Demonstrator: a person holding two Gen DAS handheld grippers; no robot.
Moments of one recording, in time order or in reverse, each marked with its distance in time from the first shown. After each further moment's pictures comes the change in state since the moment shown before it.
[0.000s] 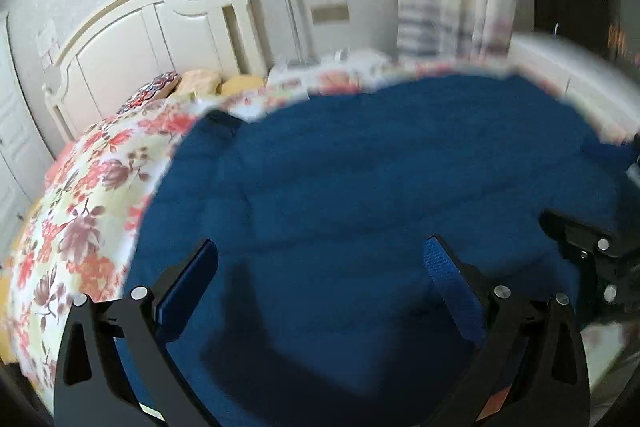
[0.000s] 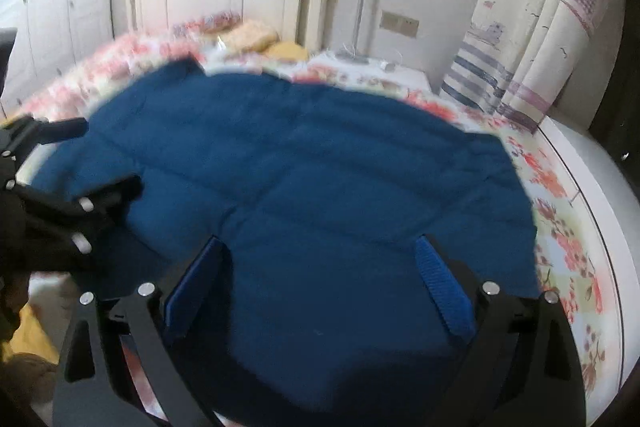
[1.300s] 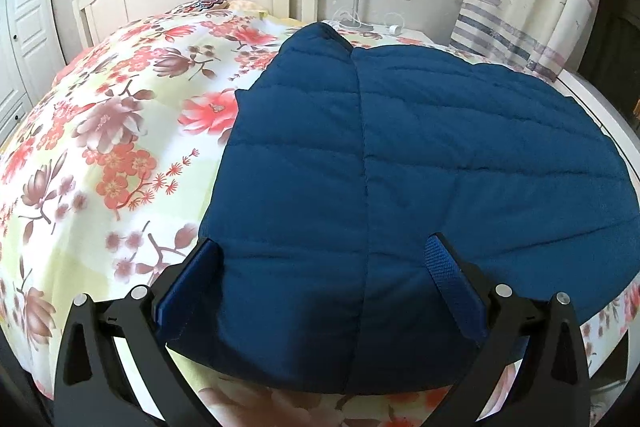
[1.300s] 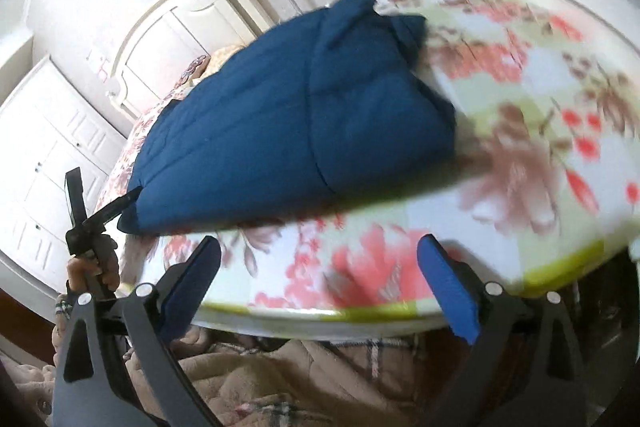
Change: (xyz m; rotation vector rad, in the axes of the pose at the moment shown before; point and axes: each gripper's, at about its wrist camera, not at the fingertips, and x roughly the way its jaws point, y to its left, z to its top) left arm 0.005 0.105 -0.046 -0.276 0.123 -0.070; right arm -0.084 -0.149 -0.148 0.605 0.085 0.328
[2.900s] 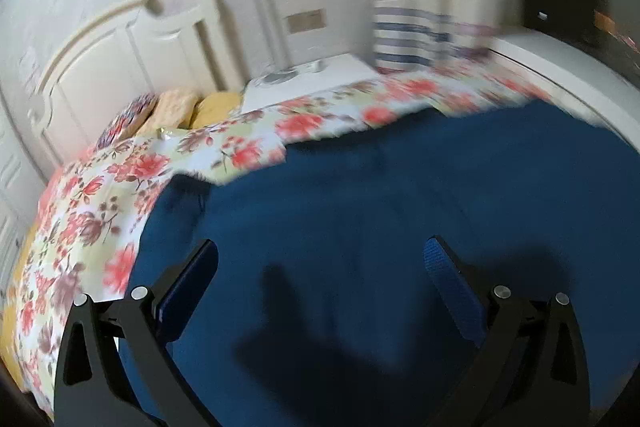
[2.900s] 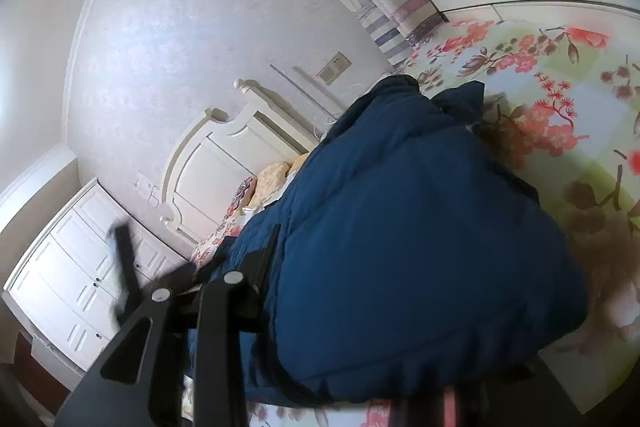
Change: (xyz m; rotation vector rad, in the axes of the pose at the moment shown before) left arm -0.014 -0.168 0.048 0.364 -0.132 0.000; right arm 0.017 -0.014 0.042 0.205 -0.392 0.245
